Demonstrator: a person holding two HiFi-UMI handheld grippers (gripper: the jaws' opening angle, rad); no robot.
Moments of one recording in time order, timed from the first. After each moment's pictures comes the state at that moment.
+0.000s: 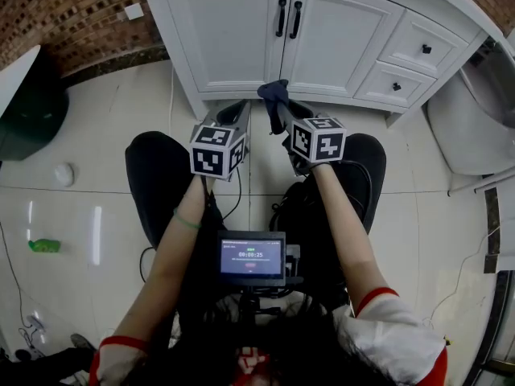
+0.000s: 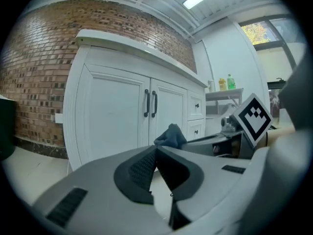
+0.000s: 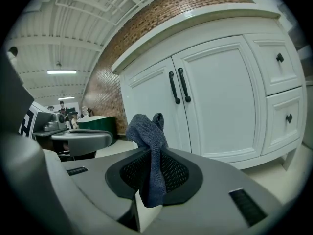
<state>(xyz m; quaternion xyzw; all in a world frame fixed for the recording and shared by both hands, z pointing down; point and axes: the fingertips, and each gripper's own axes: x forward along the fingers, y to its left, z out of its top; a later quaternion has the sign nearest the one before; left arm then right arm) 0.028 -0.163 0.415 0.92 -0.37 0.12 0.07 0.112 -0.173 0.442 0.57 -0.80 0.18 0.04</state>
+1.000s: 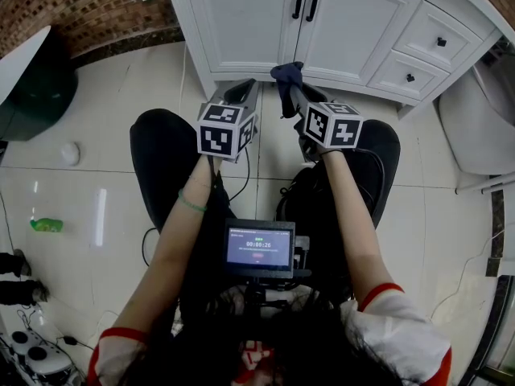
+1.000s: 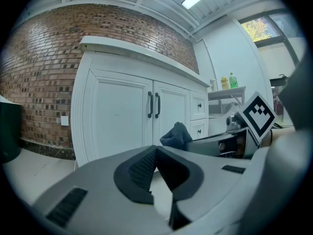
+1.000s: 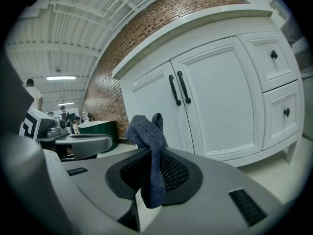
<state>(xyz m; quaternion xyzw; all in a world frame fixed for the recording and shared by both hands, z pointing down) 0.007 -0.152 0.415 0.91 -0.40 0.12 0.06 0.100 -0.155 0.439 0.57 -0.80 0.19 0.02</state>
